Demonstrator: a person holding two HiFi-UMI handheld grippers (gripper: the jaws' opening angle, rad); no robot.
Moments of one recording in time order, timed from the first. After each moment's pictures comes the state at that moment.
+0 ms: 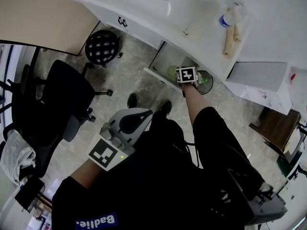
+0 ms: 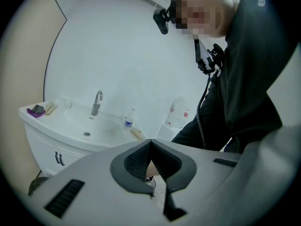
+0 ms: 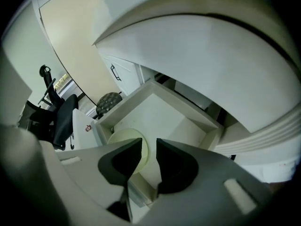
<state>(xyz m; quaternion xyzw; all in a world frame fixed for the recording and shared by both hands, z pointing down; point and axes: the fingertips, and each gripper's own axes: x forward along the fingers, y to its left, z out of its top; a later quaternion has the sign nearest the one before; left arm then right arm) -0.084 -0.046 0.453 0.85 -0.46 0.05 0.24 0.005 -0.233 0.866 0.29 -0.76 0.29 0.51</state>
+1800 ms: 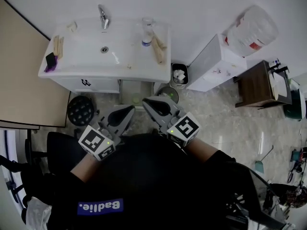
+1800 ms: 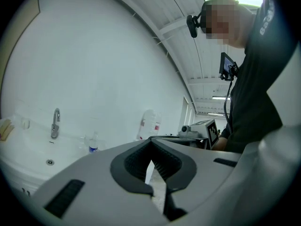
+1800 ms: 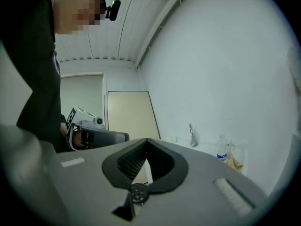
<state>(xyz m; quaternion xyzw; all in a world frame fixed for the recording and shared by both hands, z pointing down) -0.008 -0.061 0.324 0.94 -0.31 -0.01 0.14 0.020 -0.077 0.330 0.26 -0.96 0.09 0.01</state>
